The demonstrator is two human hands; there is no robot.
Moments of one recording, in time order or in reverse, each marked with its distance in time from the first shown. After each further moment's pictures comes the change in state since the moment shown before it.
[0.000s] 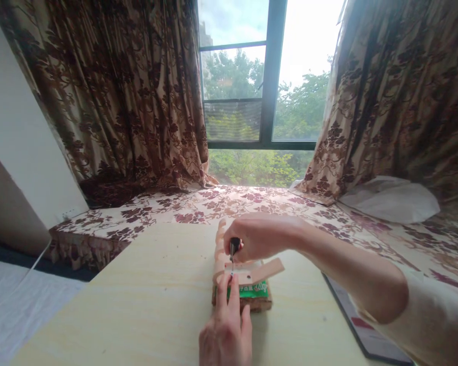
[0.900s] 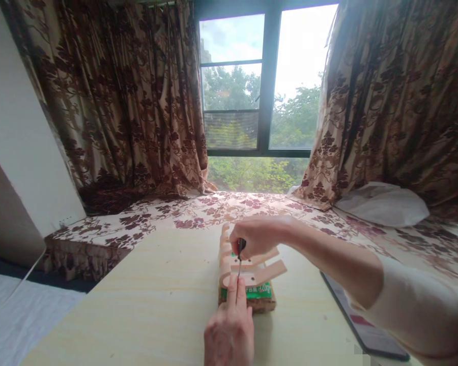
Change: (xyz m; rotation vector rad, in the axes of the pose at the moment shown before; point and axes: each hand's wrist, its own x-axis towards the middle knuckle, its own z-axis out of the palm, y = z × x) left_hand 0.004 0.003 -0.007 0.144 -0.075 -0.005; right_hand 0.015 -0.001 -0.003 -0.060 -0.191 0.088
